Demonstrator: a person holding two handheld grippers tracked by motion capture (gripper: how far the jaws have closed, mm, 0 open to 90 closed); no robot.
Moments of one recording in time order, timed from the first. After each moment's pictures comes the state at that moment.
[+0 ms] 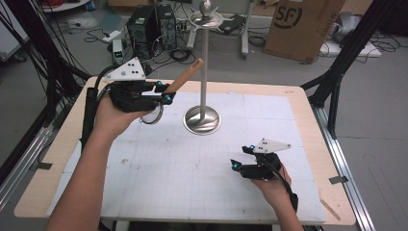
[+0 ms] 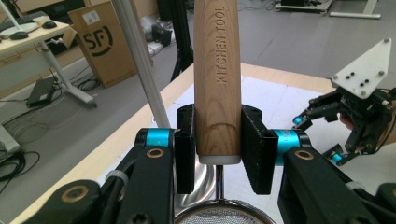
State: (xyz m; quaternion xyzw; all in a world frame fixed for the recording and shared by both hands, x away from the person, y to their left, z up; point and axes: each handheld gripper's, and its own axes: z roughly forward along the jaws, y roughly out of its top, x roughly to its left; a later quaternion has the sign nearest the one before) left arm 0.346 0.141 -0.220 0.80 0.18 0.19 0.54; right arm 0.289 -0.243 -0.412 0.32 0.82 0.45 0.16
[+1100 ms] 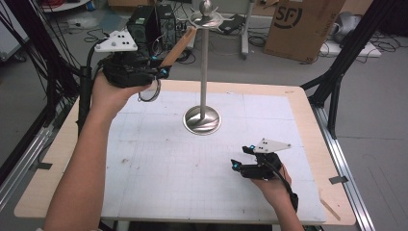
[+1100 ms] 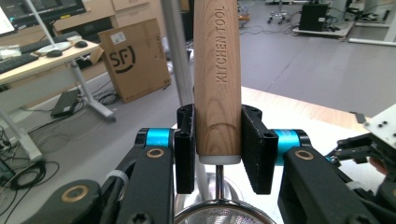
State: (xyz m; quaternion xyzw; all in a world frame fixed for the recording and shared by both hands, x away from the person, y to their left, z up) left arm 0.374 0.151 -0.186 0.77 0.21 0.22 0.56; right arm 0.290 -0.244 -0.412 0.33 0.81 0.46 0.15
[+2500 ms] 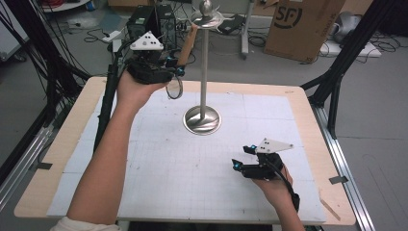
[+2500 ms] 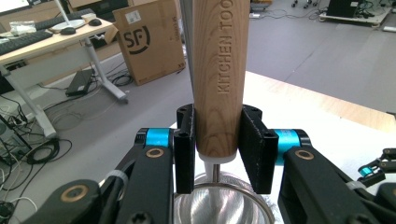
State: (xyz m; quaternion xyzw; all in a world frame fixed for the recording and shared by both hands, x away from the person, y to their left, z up) left arm 0.404 0.110 -0.204 0.78 0.25 0.23 0.52; right arm 0.288 -0.247 -0.410 0.32 0.81 0.46 0.16
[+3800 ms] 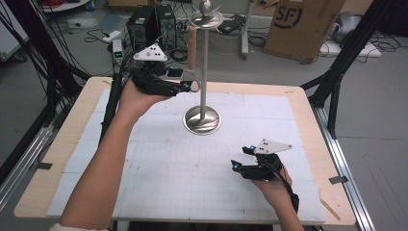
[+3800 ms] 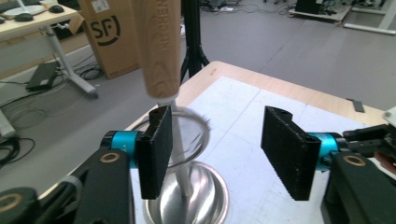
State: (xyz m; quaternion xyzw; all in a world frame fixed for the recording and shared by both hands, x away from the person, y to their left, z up) left arm 0.393 0.106 -0.223 0.79 0.23 0.18 0.54; right arm 0.286 -0.244 -0.411 0.32 0.81 0.46 0.15
